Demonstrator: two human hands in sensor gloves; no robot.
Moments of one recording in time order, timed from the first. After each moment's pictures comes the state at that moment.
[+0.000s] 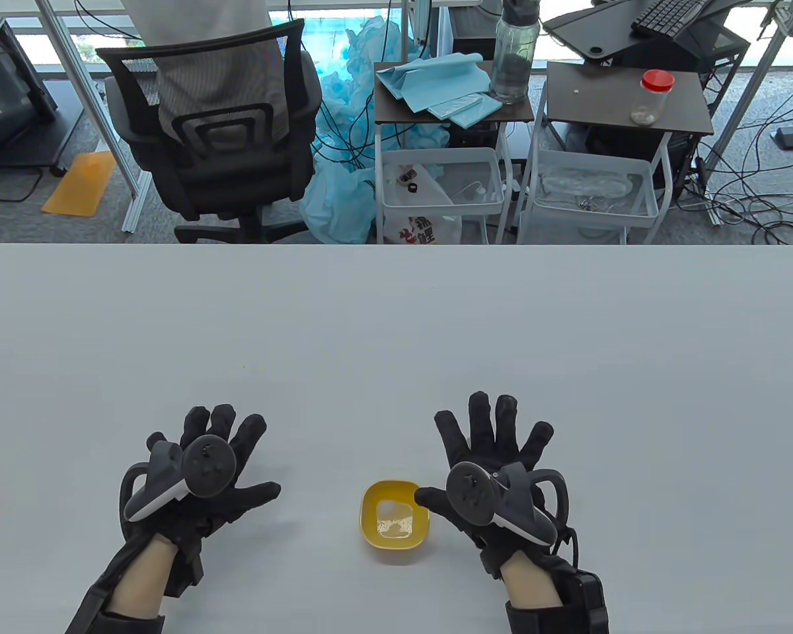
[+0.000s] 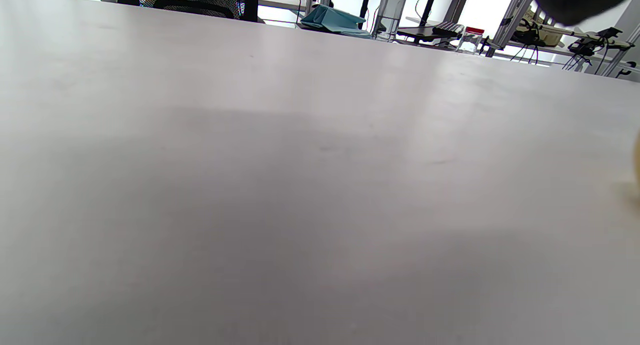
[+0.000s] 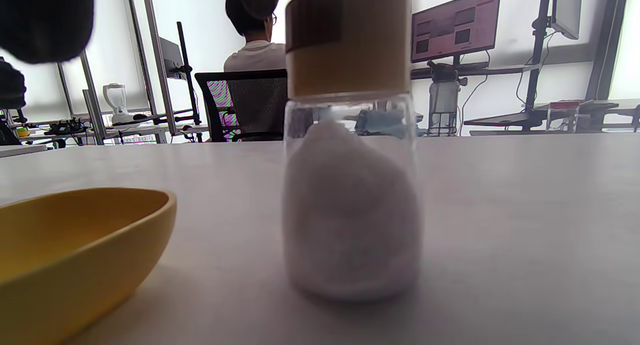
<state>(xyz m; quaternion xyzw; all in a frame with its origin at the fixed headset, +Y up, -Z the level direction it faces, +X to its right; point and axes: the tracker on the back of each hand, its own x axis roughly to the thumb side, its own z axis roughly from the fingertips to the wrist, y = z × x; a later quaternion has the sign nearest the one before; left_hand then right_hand) -0.288 -0.721 -0.282 -0.16 -0.09 0.05 0.98 0.090 -0.700 -0.254 0.13 -0.01 0.99 0.06</state>
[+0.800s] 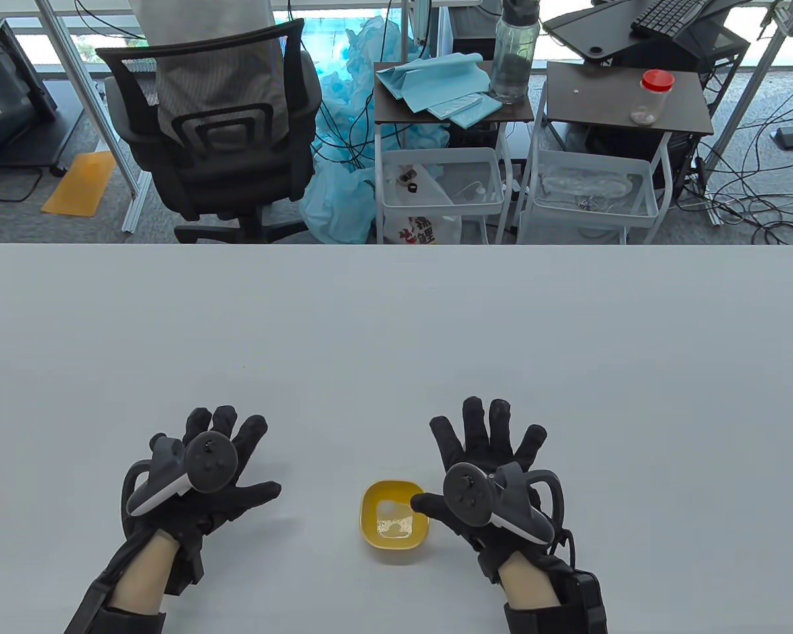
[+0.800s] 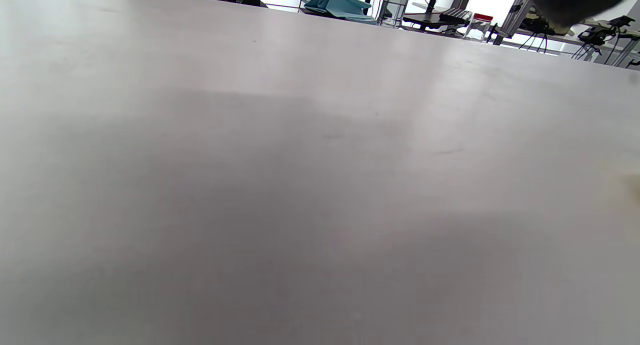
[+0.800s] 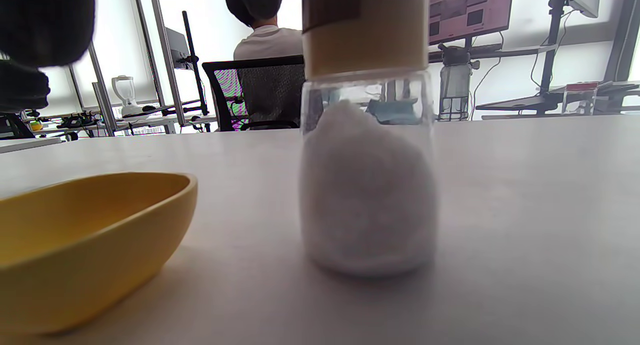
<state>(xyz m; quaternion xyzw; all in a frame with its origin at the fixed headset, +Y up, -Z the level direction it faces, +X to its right) -0.287 -0.720 -0.285 -0.17 -0.08 0.05 0.98 0.087 -0.705 -0.254 0.14 0.01 0.99 0.07</state>
